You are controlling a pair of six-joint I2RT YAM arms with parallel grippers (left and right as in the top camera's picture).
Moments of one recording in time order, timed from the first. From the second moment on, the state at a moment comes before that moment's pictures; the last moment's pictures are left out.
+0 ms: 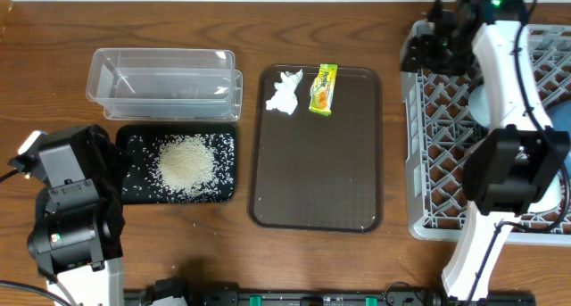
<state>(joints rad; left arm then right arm) 0.26 0.92 1.09 -1.02 -0.37 -0.62 -0.01 2.21 2.12 -1.24 -0.27 0.00</state>
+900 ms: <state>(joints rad) 0.26 0.92 1.09 -1.02 -0.37 -0.62 0.46 2.30 2.12 -0.99 0.11 0.47</state>
